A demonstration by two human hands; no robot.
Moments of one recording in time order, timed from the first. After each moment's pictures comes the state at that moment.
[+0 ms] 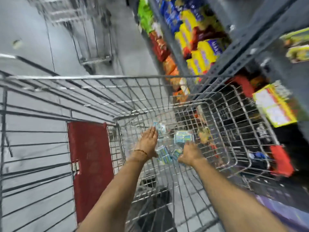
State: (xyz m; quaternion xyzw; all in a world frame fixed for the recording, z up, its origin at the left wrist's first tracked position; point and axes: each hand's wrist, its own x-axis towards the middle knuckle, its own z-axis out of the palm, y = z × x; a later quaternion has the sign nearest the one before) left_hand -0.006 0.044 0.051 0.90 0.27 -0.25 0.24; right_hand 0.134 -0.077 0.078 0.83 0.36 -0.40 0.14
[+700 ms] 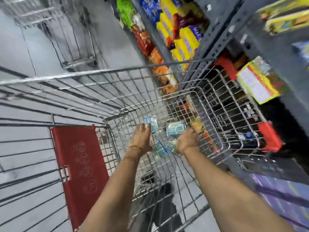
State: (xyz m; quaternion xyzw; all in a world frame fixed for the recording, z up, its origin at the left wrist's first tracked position) left_hand 0.002 0.037 0.043 0.90 0.32 -0.17 0.25; right_hand 0.135 -0.084 0.073 0.93 0.20 -0.31 0.05
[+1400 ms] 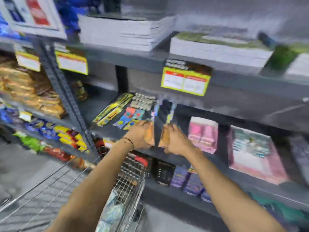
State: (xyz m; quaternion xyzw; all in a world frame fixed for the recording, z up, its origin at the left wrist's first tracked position) left_hand 0.239 -0.167 0.406 0.97 -0.17 -0.02 0.16; right_hand 0.224 -0.354 0.418 0.97 0.17 -0.05 -0.17
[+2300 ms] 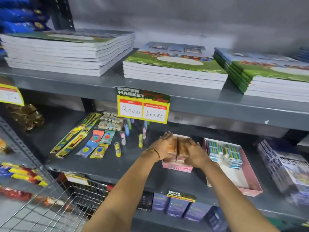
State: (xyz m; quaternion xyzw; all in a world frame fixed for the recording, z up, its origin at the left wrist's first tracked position) left_hand 0.317 -0.342 0.401 0.94 -0.25 -0.10 0.22; right_hand 0.272 -0.502 0.410 0.99 0.02 -0.08 -0.13
